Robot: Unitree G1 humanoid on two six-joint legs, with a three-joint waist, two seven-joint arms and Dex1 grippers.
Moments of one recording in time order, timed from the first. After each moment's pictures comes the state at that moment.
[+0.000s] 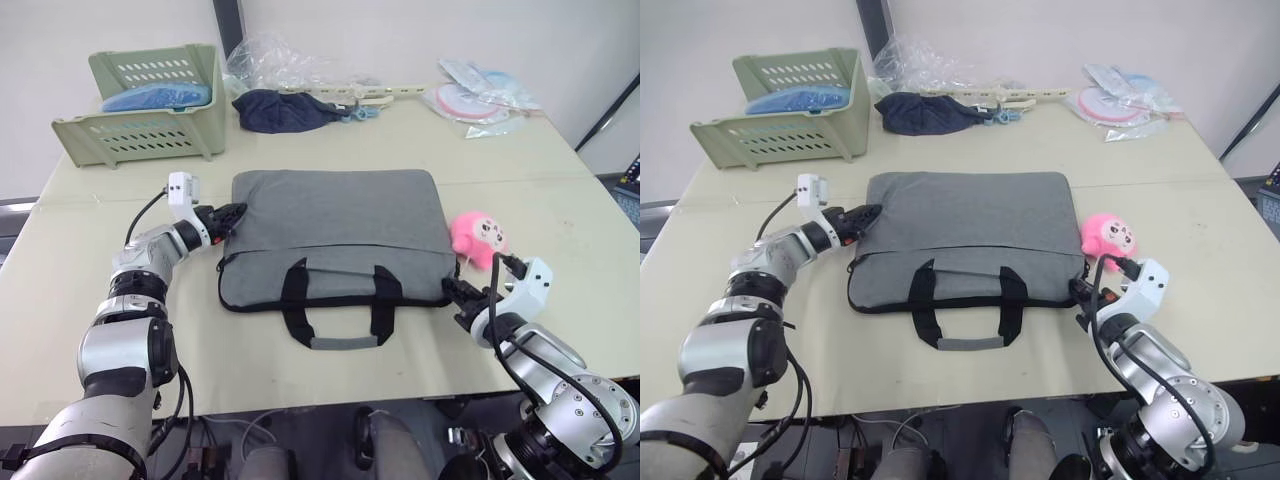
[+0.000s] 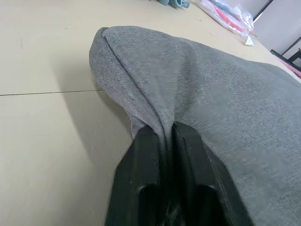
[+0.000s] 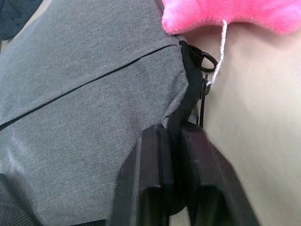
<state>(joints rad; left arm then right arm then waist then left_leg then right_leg) -1.00 0.47 0.27 1.12 -0.30 0.31 -0.76 -0.32 0.09 -0.79 -0.69 0.75 1.54 -0.09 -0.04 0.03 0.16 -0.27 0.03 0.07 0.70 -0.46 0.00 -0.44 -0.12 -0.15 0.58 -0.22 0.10</state>
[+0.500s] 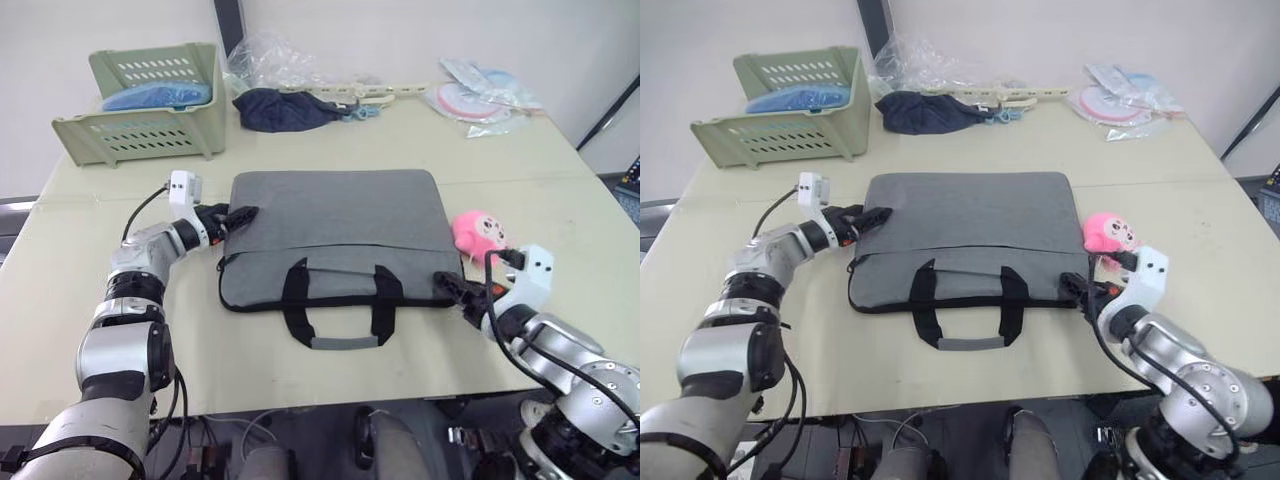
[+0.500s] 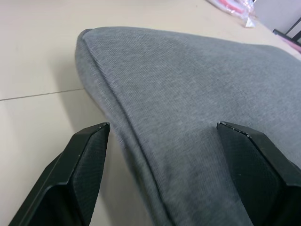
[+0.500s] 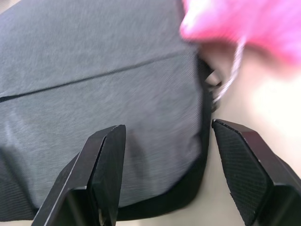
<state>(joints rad) -0.94 0.52 0.23 1.00 -0.27 0.34 -0.78 -0.32 -0.22 -0.72 -0.67 0.76 1.58 0.03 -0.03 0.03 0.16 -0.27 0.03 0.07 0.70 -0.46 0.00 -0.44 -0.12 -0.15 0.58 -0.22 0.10</state>
